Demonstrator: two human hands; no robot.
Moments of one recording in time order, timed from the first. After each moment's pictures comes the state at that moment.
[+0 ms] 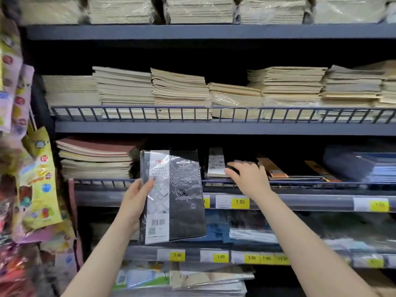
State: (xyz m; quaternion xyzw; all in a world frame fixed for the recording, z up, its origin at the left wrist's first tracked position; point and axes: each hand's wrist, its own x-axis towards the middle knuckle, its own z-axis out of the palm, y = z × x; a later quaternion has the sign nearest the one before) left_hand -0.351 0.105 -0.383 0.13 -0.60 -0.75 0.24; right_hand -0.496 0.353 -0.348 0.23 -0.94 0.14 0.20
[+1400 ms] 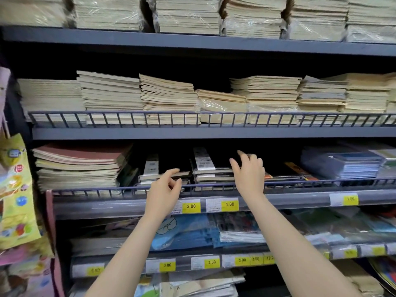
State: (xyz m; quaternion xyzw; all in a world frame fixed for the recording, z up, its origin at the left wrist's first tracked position) left_hand -0.403 0.156 -0.372 0.02 -0.85 -0.39 0.35; right_hand -0.491 0.359 -0.342 0.09 -0.88 0.27 0.38
